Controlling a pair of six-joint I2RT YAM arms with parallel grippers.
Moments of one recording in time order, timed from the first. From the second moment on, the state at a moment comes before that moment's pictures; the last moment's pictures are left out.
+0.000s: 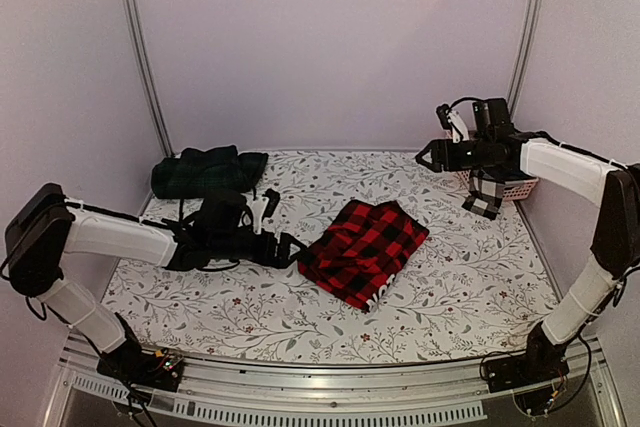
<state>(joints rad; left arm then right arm) -0.76 1.51 0.67 0.24 0.16 -0.43 0.30 1.61 1.28 -0.29 -0.37 0.11</state>
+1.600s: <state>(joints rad) -0.74 1.07 0.36 0.28 0.31 -0.67 0.70 1.13 0.51 -0.15 -0.38 0.39</state>
